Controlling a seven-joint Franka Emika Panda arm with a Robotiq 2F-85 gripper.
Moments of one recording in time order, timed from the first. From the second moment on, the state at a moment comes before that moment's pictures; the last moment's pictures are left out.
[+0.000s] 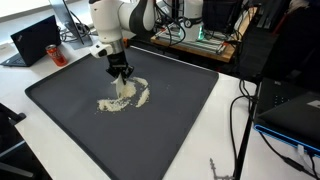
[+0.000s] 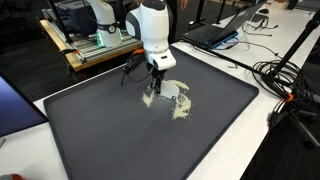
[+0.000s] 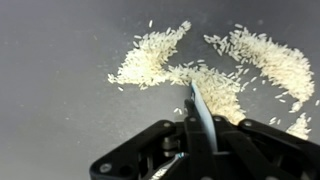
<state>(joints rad) -0.22 0.54 0.09 -2.07 -0.09 2.68 -0.63</state>
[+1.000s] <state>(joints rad) -0.19 0.34 0.06 -2.17 -0.11 2.72 -0.61</state>
